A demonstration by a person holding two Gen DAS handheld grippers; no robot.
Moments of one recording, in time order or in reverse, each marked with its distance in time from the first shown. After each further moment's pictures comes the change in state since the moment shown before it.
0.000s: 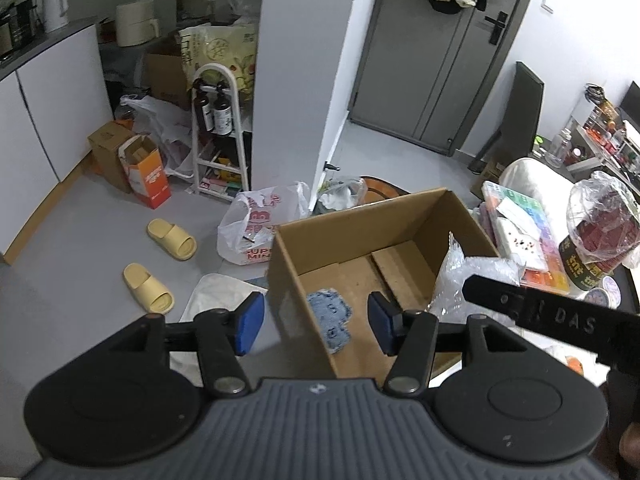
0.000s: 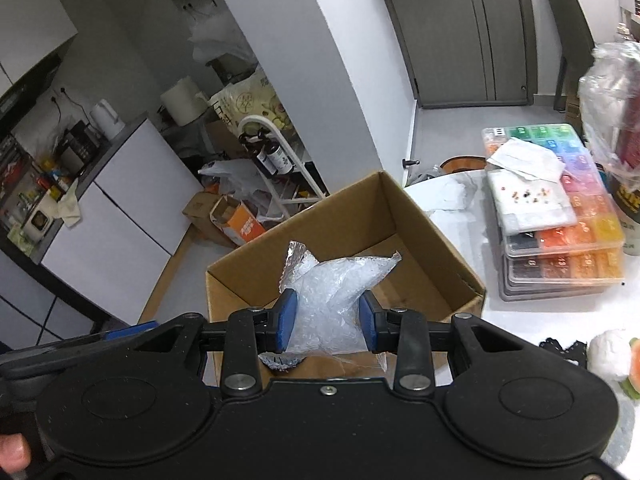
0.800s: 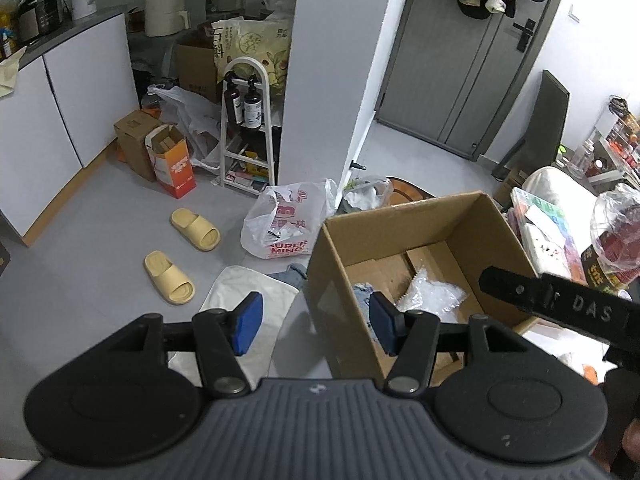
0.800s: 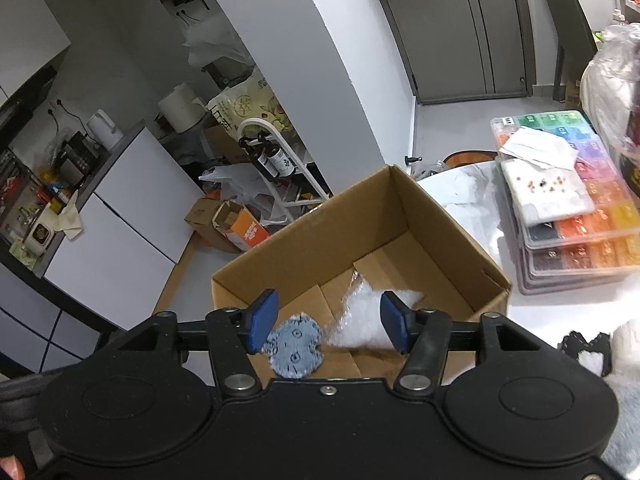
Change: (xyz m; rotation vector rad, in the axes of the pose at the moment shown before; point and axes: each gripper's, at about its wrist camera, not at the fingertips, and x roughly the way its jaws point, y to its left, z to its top) left arm -0.008 0.018 -0.005 -0.045 0.005 0.051; right arm -0.002 0.005 -0.007 0.044 -0.015 0.005
